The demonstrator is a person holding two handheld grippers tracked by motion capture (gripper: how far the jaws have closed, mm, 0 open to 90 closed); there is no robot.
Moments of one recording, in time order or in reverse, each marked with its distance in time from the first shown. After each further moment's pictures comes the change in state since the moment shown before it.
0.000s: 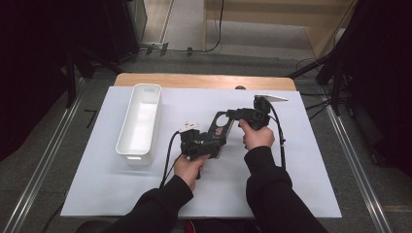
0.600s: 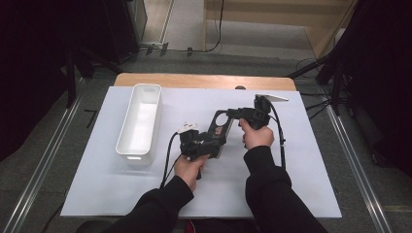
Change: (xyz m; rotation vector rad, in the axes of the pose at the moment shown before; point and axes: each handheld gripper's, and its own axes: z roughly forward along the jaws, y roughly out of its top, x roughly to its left) left arm 0.001 -0.002 -0.001 -0.028 -0.013 -0.020; right arm 0.002 0.000 -0.001 -0.015 0.026 0.010
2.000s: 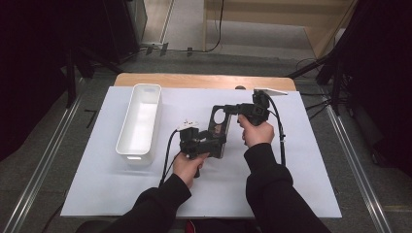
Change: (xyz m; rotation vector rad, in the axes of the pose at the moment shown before) left arm 0.002 0.008 -0.001 0.027 -0.041 0.020; right arm 0.021 0.006 -0.008 0.030 0.056 -0.057
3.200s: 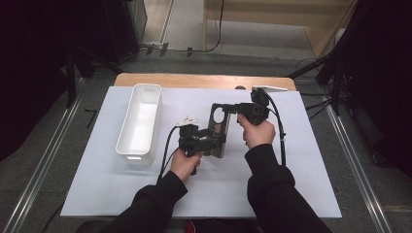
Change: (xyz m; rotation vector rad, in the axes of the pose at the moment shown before) left arm 0.005 0.010 0.000 0.042 -0.056 0.050; right arm 0.015 -0.002 -0.007 0.001 -0.015 -0.094
